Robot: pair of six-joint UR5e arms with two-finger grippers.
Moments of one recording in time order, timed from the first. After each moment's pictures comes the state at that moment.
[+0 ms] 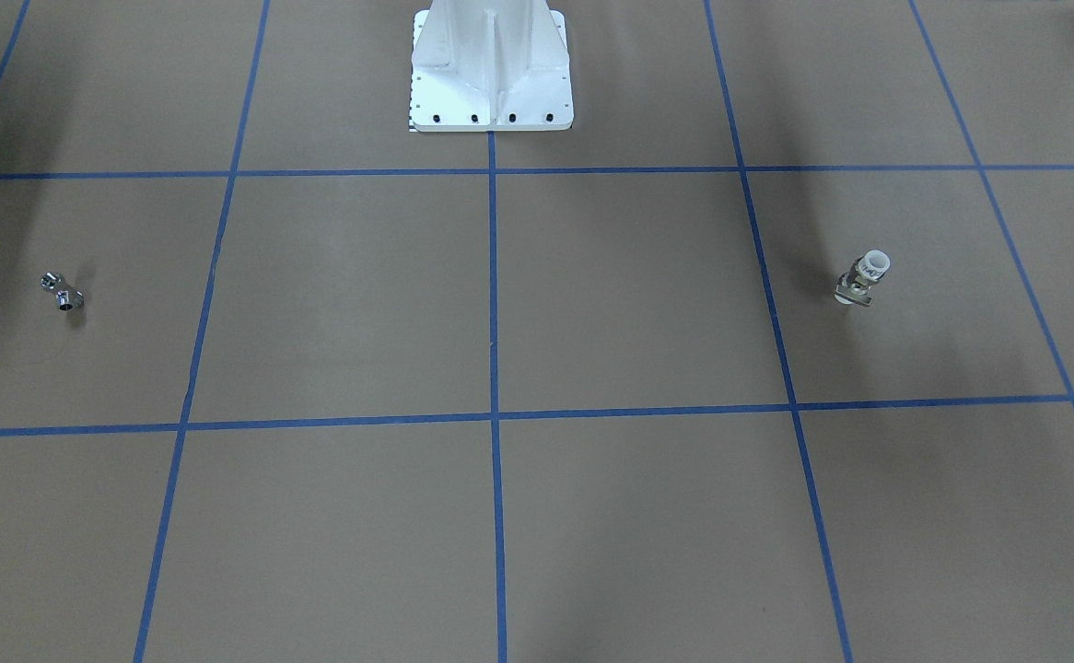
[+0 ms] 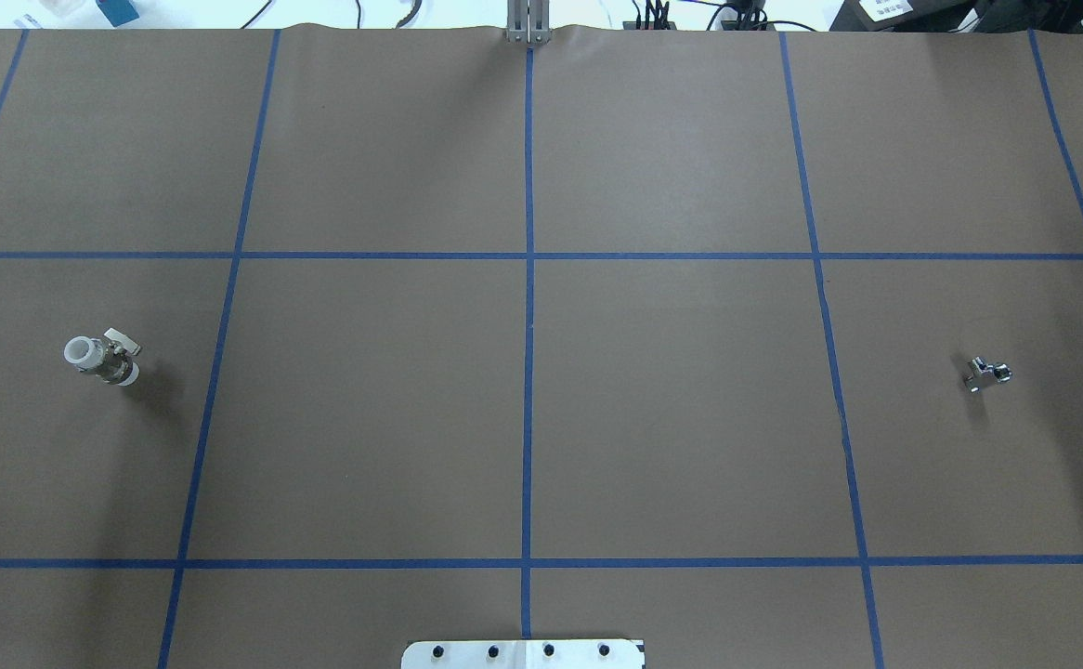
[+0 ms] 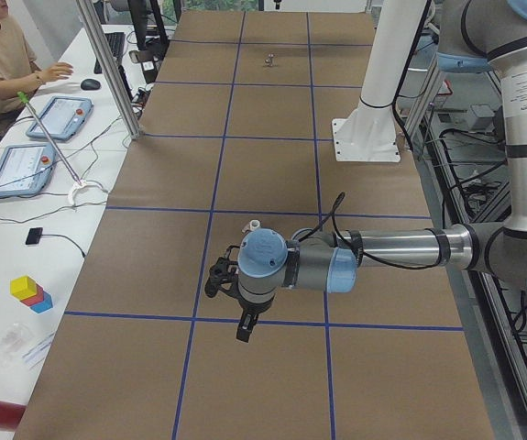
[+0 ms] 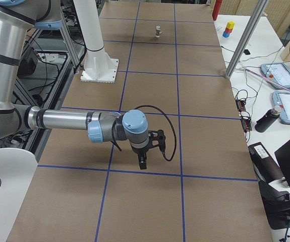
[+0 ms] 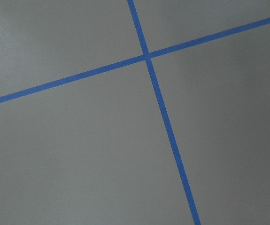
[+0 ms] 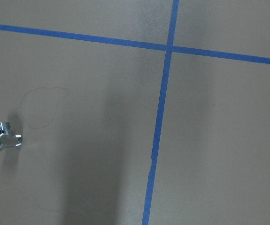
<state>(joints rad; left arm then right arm) -1.61 -1.36 -1.75 -1.72 -2.35 0.24 1.54 -1.88 1.86 -1.39 2.37 0.01</state>
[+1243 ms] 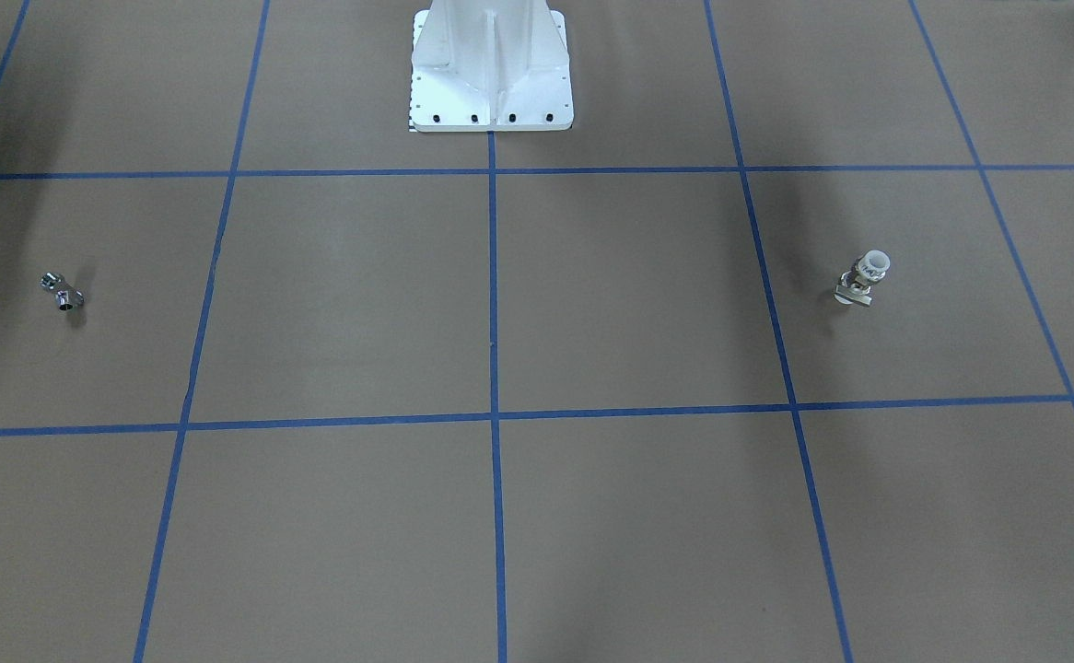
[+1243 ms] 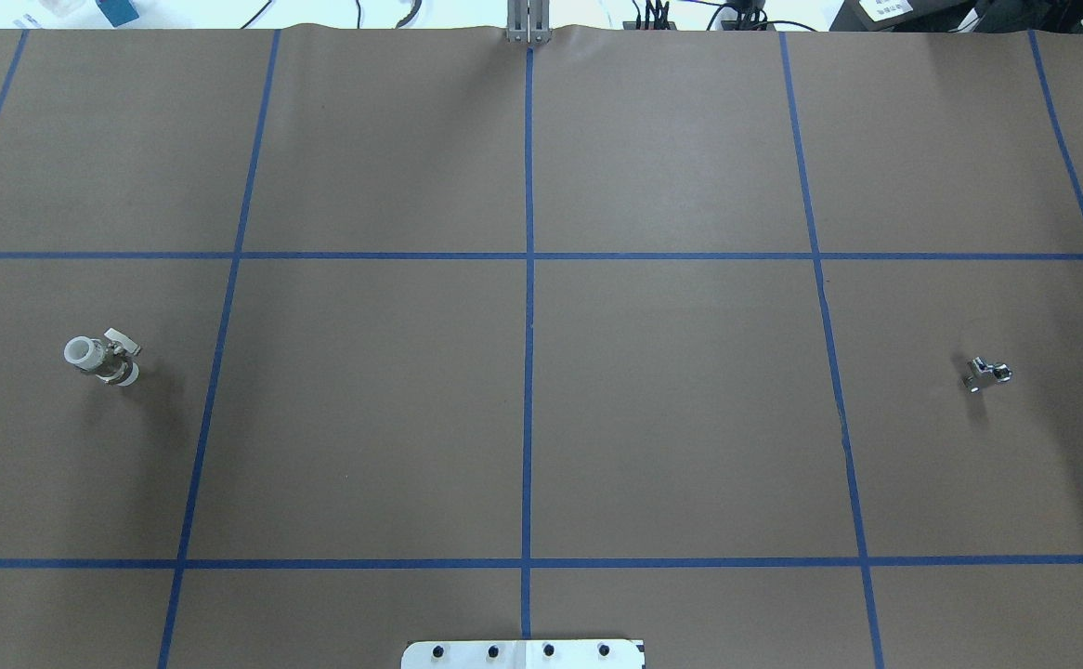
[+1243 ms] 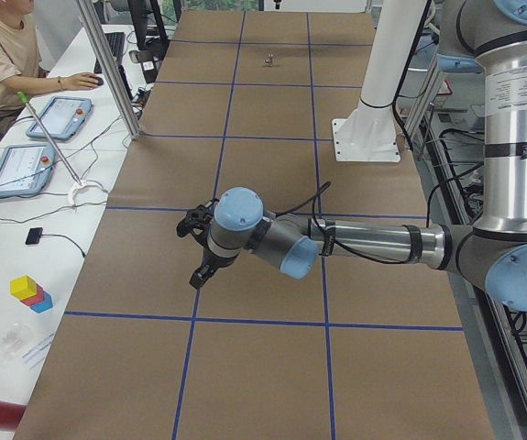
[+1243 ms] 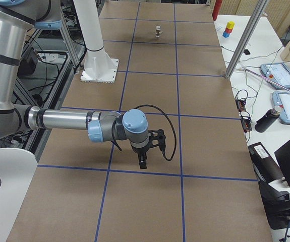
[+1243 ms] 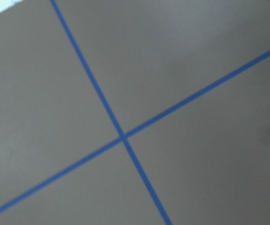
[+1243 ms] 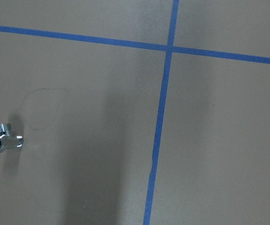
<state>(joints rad) -1.43 -1.56 -1.72 -2.06 -2.37 -0.07 1.54 -1.88 1.87 -1.39 2.37 0.01</state>
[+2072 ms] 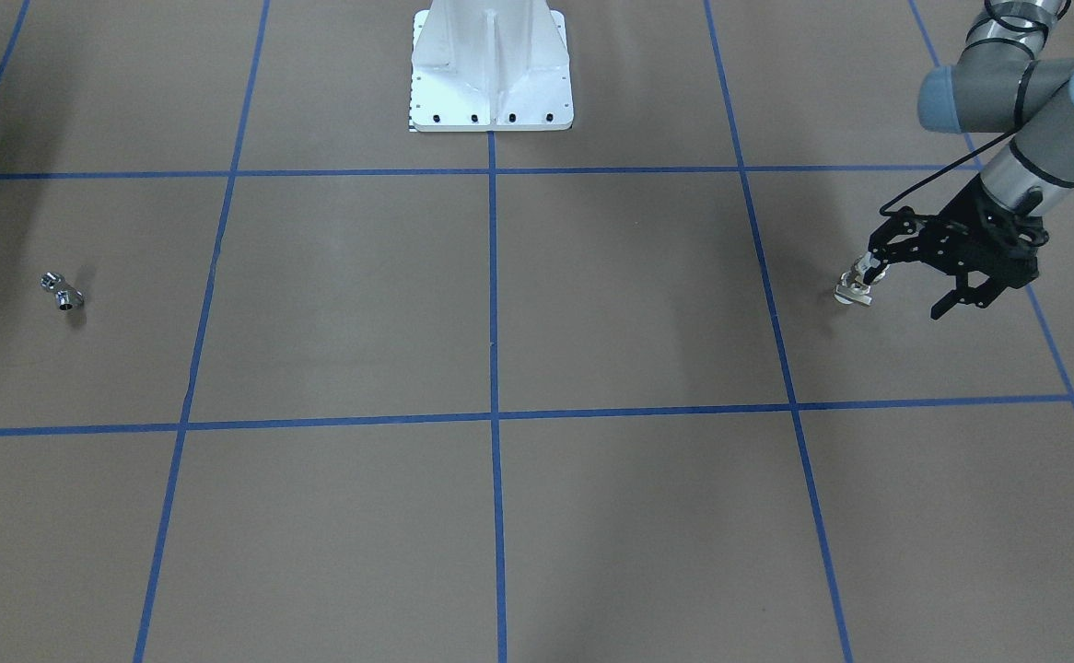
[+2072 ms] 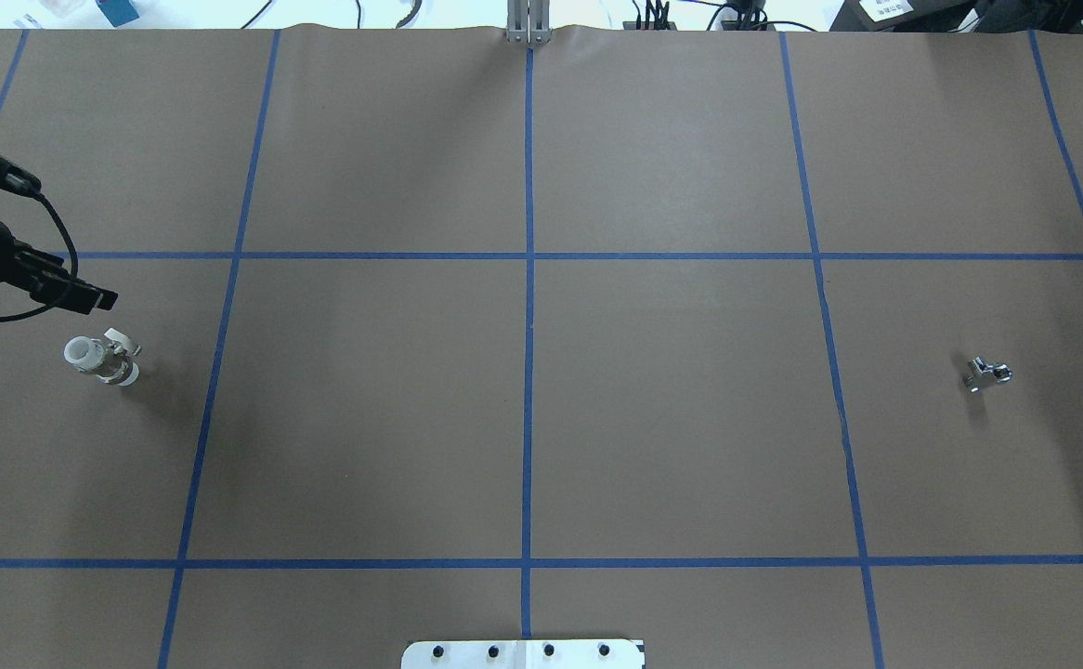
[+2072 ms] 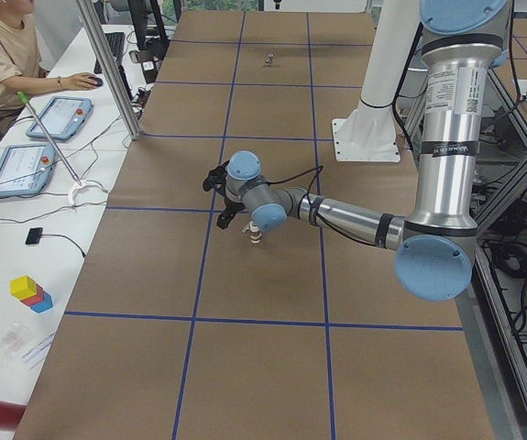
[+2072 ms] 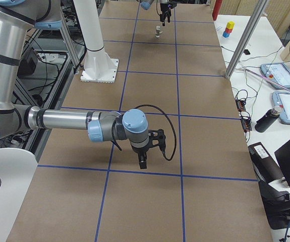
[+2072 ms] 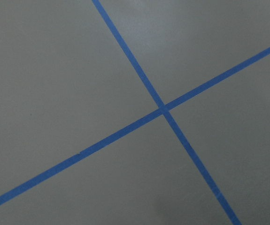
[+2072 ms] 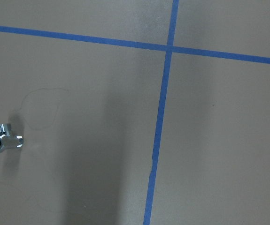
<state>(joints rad) -0.98 -1.58 -1.73 -2.26 -2.17 -0.42 1.54 -1.88 1.87 -1.39 2.37 0.01</state>
